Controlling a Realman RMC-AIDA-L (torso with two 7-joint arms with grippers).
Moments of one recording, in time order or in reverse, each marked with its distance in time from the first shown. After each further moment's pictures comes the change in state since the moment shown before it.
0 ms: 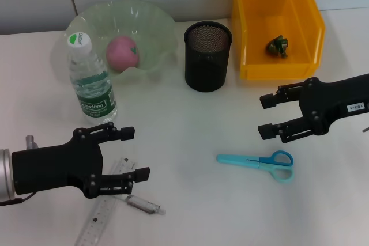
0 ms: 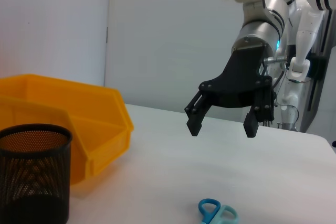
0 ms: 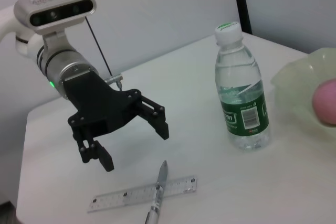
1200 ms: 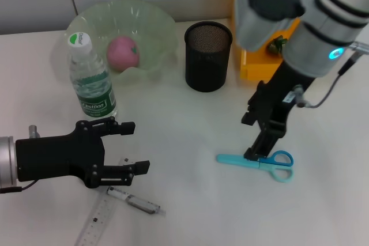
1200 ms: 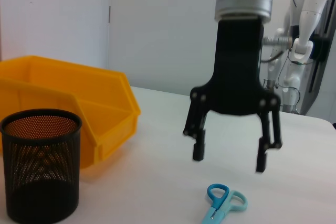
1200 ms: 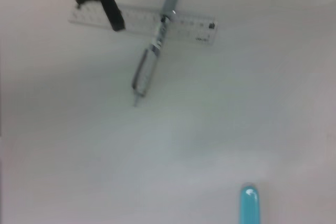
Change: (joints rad) left arm -0.049 0.011 -0.006 0.014 0.056 -0.028 -0.064; right arm 0.410 0.128 -0.397 -0.170 -0.584 -0.024 0.407
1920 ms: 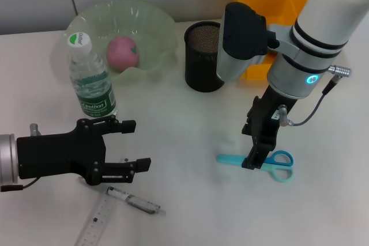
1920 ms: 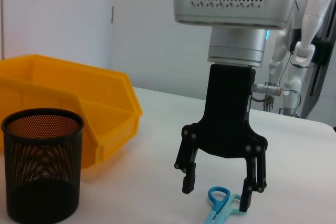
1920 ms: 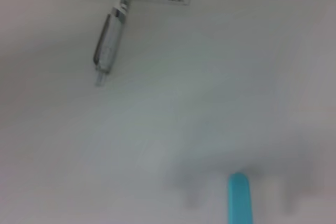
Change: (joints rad) left arm -0.008 -0.001 -0.001 0.000 0.000 -0.003 -0.027; right arm -0.014 0.009 -0.127 0.115 -0.008 0.165 0.088
